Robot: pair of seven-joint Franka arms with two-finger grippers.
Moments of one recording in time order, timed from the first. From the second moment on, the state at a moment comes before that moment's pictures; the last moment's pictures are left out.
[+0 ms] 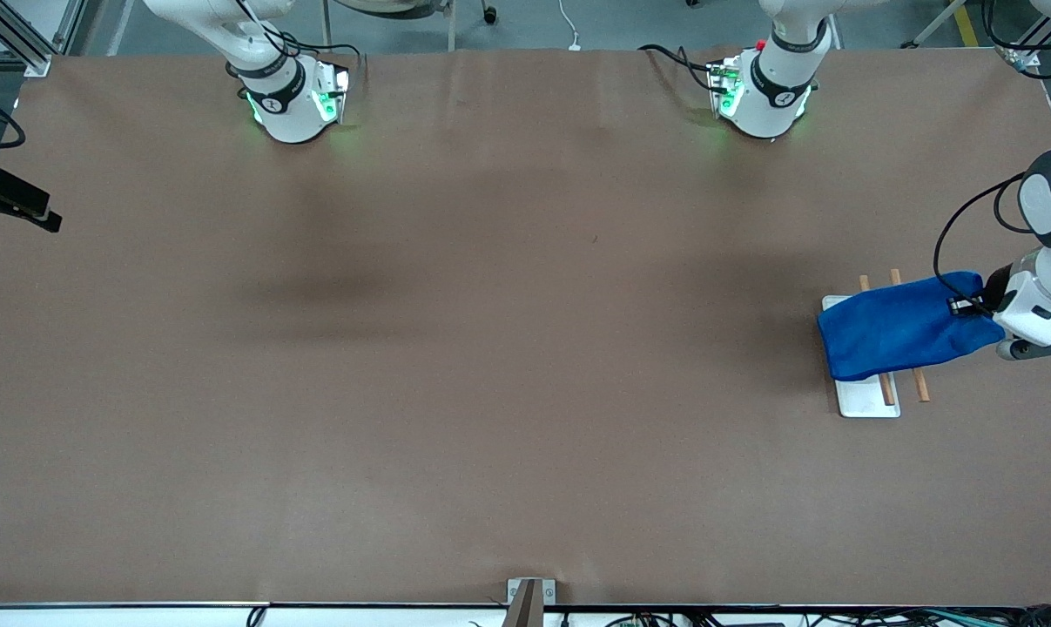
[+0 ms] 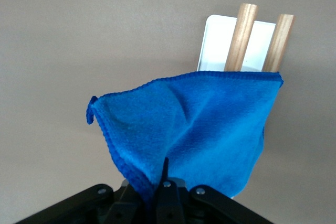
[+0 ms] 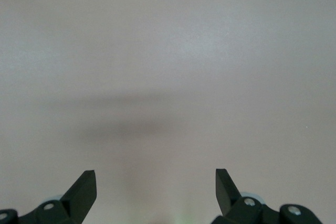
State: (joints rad) left arm 0.17 0.23 0.06 -1.92 0.18 2.05 -0.01; right arm 0.03 -0.01 -0.16 -1.55 0.01 1.50 -0.10
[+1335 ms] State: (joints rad) left arm 0.13 0.23 0.07 -1.65 0.17 1.91 0.15; right arm 0.03 -0.01 -0.17 -1.55 0.01 1.50 -0.10
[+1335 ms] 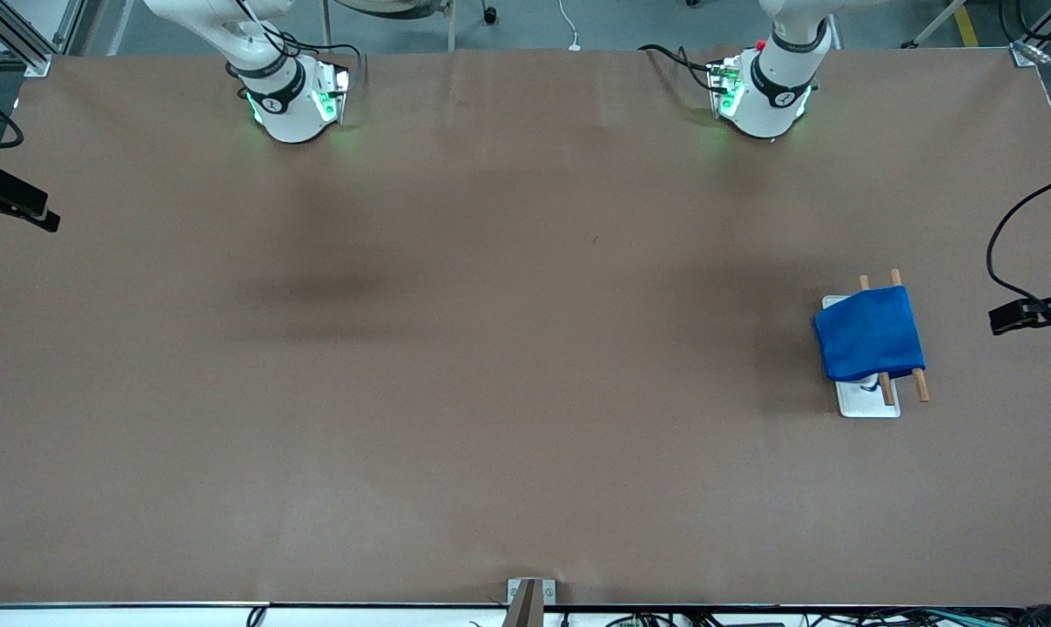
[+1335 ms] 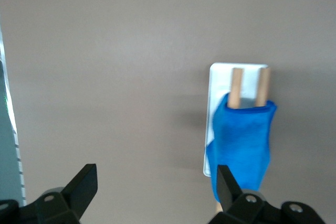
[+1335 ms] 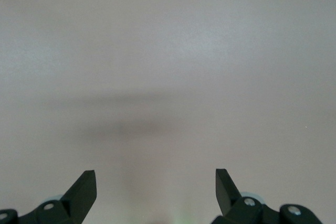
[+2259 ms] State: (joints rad) left arm 0.00 -0.07 -0.09 -1.57 0.00 1.51 -0.16; right arm 0.03 -0.01 -0.17 -1.55 0.01 1.50 -0.10
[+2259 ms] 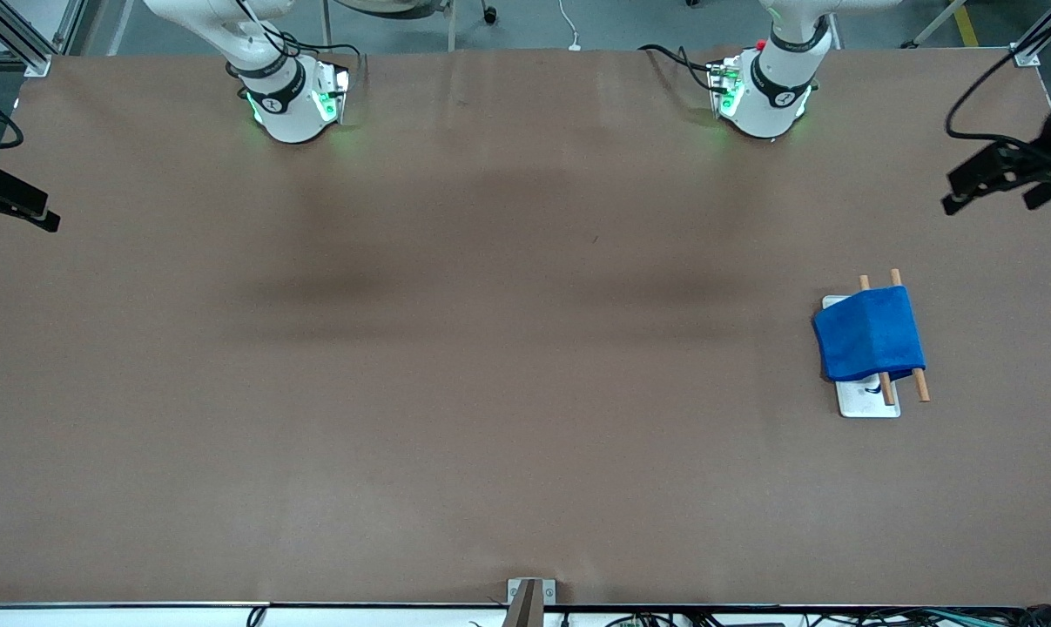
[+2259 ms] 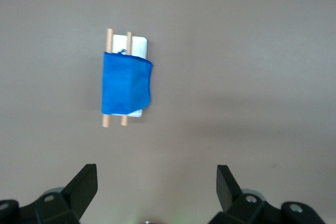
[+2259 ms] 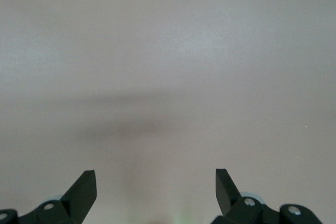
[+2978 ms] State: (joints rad) left arm 0.04 -0.08 -0.16 -1.57 -0.01 1.49 -0.17; right arm 0.03 -0.01 -0.17 -1.55 0.01 1.50 -0.10
